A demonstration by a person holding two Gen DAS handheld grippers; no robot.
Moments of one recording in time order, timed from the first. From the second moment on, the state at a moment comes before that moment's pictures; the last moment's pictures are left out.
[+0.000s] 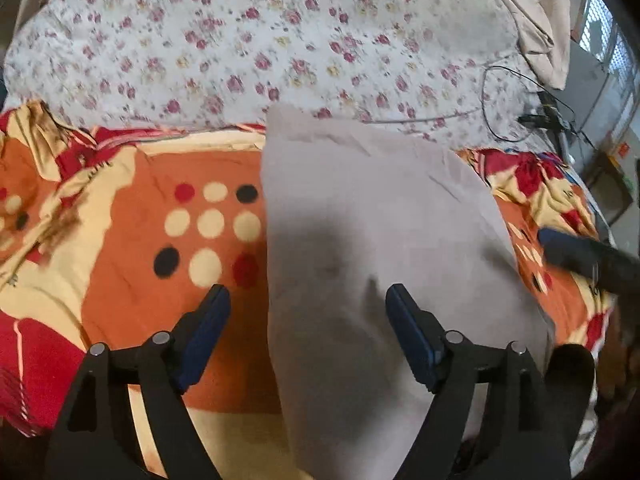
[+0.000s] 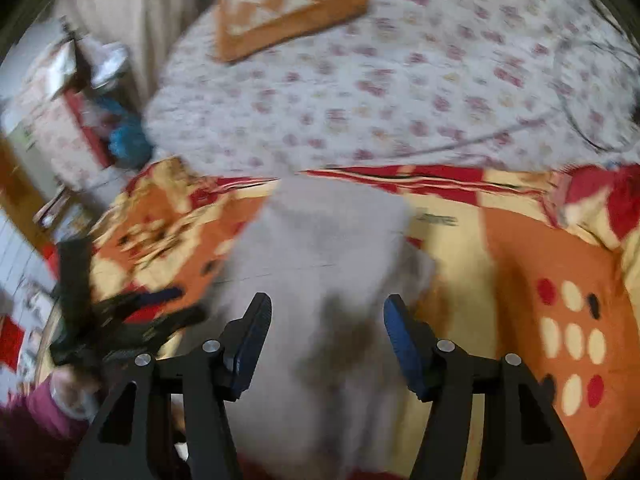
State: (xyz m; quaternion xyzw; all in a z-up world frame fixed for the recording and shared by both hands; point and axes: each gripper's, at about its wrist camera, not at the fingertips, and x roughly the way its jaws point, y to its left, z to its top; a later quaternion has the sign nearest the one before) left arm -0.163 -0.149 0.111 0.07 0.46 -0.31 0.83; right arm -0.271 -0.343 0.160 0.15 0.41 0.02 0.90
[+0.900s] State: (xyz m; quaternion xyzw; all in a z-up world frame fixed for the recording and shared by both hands) left arm -0.192 -0.134 0.138 0.05 0.39 -0.24 0.89; right arm -0.294 -0.306 0.146 0.09 0.40 -0.13 0.90
